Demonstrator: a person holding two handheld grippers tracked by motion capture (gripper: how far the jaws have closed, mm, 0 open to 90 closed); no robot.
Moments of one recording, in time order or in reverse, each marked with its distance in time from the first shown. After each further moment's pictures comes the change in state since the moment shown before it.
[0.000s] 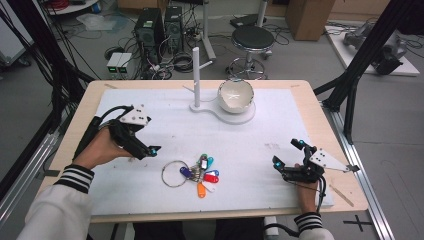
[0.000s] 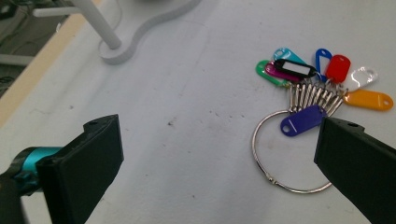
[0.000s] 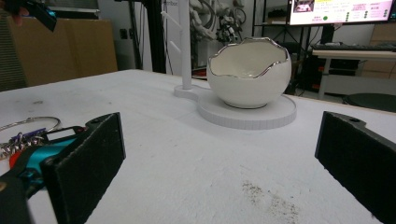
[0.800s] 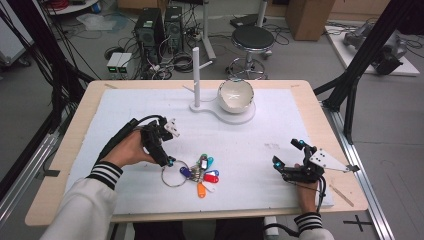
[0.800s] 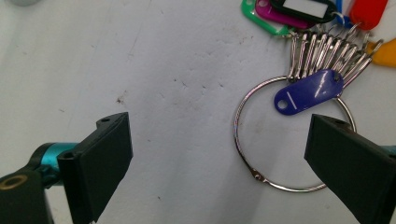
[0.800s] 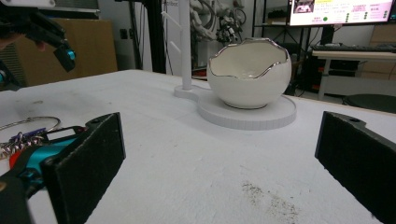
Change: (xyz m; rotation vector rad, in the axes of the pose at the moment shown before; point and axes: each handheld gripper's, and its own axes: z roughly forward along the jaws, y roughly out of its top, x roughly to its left) left arm -0.017 0.018 0.072 0.346 -0.075 0.040; right arm 0.000 0.000 0.000 -0.005 0.001 -0.007
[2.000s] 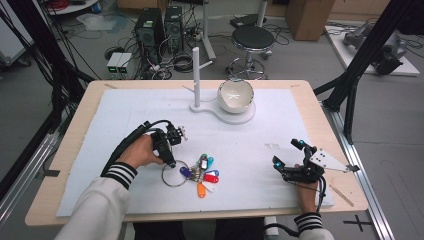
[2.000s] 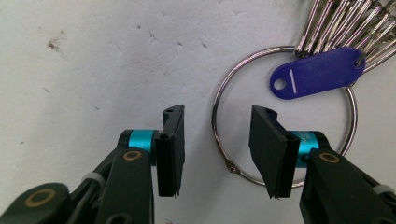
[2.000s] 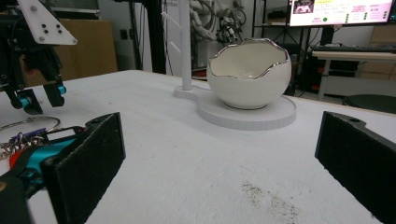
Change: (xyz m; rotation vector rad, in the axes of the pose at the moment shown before) left arm 0.000 0.010 0.032 0.253 -0.094 -0.174; right arm 0.000 0.000 0.000 -0.005 -0.001 -0.001
